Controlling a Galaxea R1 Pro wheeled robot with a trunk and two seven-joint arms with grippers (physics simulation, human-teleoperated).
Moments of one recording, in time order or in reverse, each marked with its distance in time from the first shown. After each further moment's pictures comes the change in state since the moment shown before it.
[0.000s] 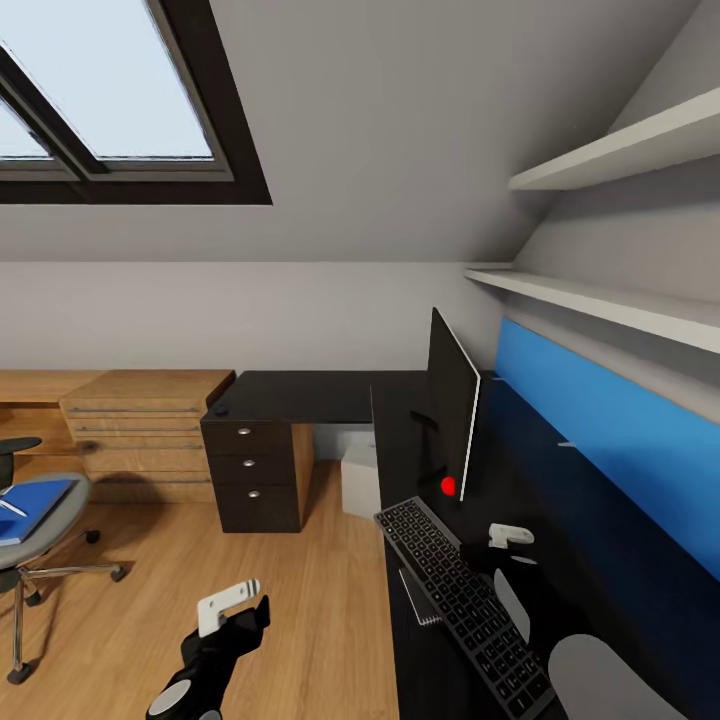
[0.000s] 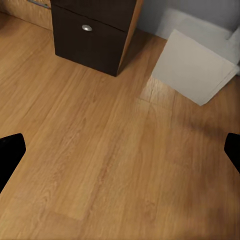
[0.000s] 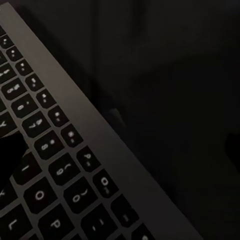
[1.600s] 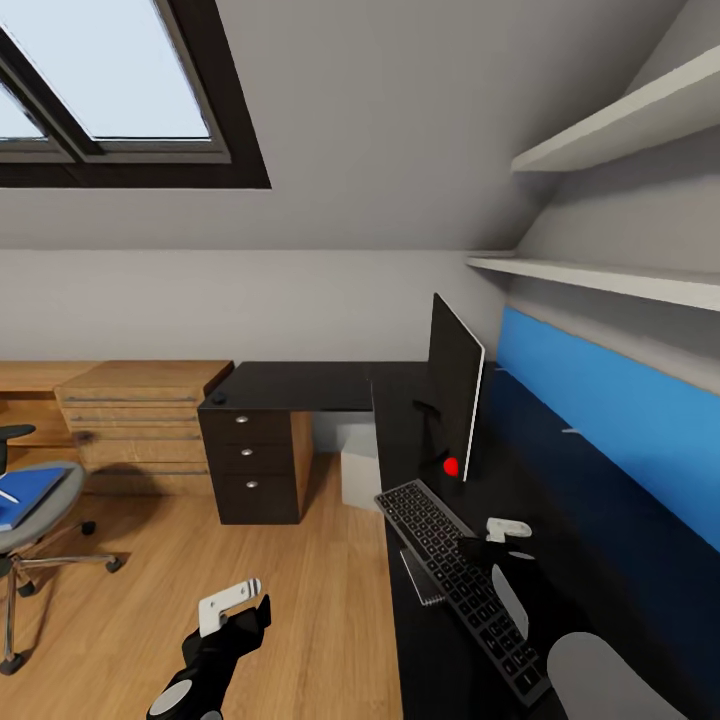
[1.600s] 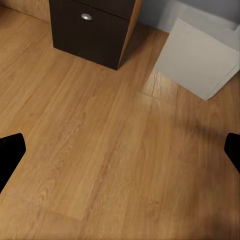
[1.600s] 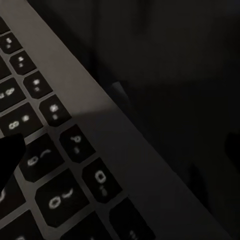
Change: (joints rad) left arm 0.000 0.000 -0.005 -0.003 0.000 0.000 0.002; right arm 0.000 0.001 0.025 -0.029 -0.001 0.000 -0.004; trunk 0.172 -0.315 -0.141
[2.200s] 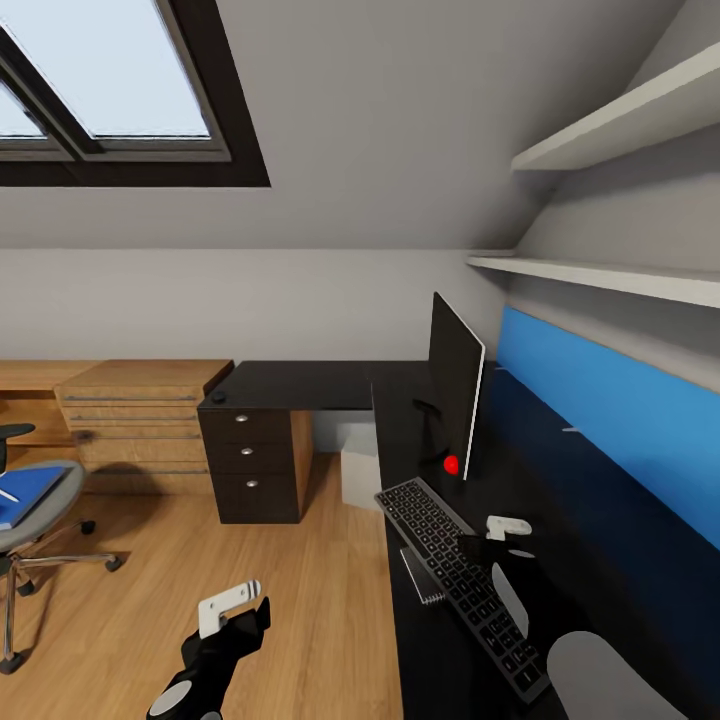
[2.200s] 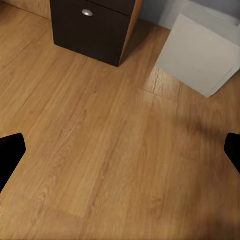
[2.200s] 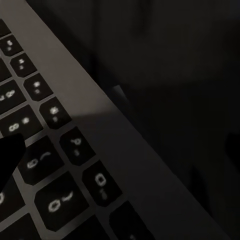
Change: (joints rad) left arm 0.000 0.003 0.001 0.009 0.002 0.002 -0.002; right arm 0.000 0.000 0.000 -0.011 0.000 0.000 0.000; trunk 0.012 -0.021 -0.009
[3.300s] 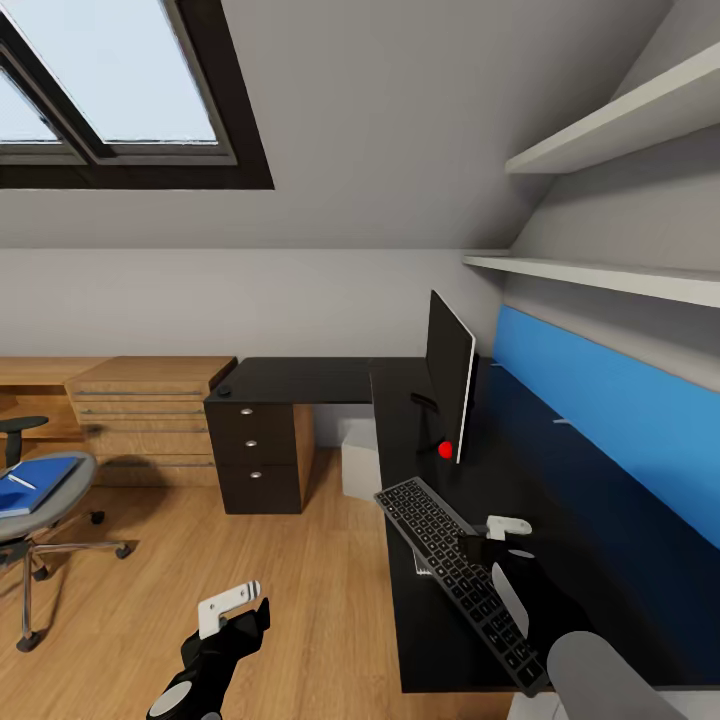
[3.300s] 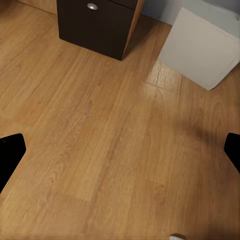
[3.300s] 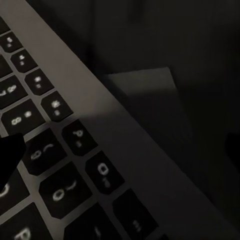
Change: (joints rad) left arm 0.000 0.000 0.000 0.003 -0.001 -0.002 0.000; right arm 0.000 0.000 -0.001 -0.001 0.003 0.001 0.000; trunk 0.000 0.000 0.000
